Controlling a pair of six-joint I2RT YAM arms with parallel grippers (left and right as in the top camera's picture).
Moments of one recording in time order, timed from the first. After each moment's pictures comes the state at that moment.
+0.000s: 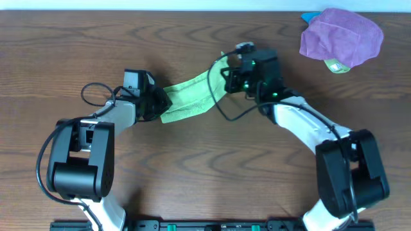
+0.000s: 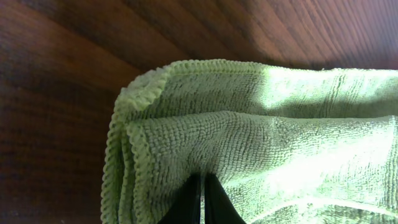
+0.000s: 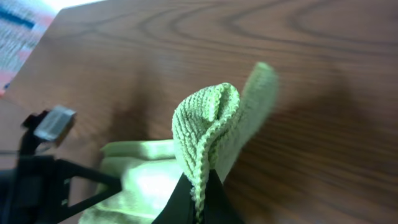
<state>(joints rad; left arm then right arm) -0.12 1.89 0.94 -0.12 0.44 -0.71 0.37 1.81 1.08 0.13 -0.35 0.35</state>
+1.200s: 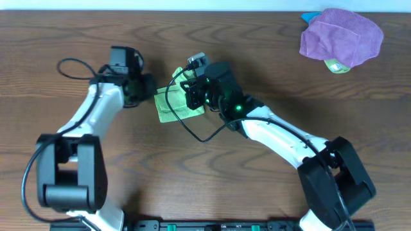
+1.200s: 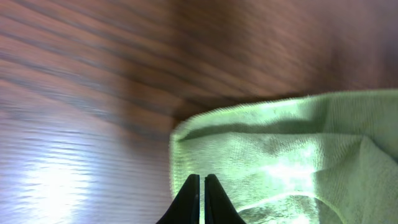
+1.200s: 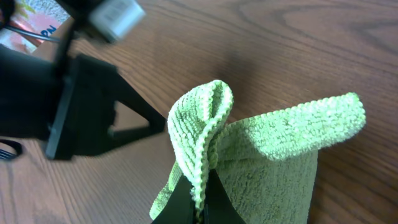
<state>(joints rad) -0.06 1.79 1.18 -0.52 0.25 -0.39 0.64 1.81 1.15 0.11 -0.23 0.30</state>
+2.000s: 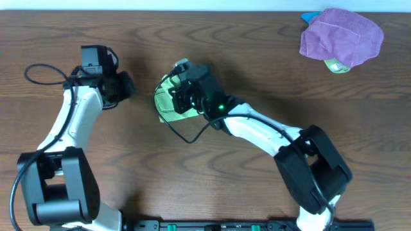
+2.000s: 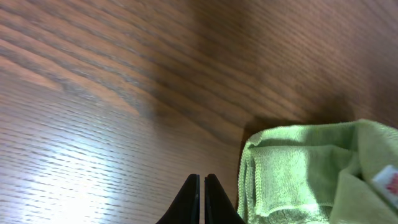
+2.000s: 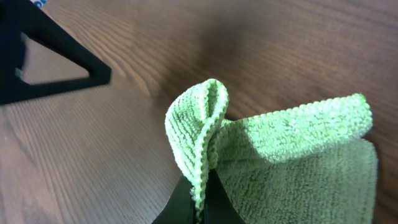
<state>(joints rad) 0.08 1.71 1.19 -0.60 0.19 -0.35 0.71 1.96 1.24 0.09 -0.21 0.30</state>
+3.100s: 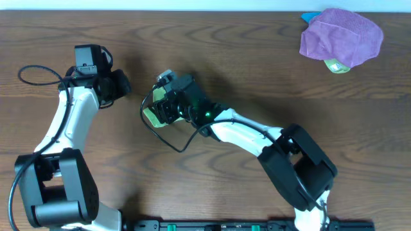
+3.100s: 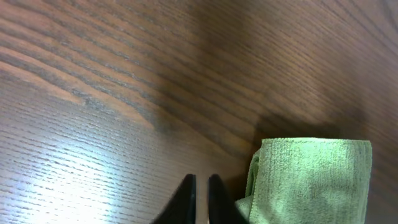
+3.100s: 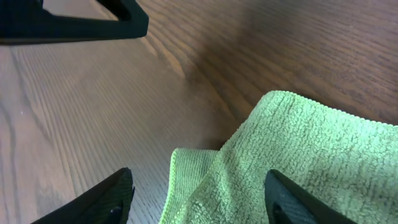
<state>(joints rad) 0.10 1.70 1.19 -0.58 0.18 -0.35 0.78 2.03 1.28 0.12 -0.23 0.30</state>
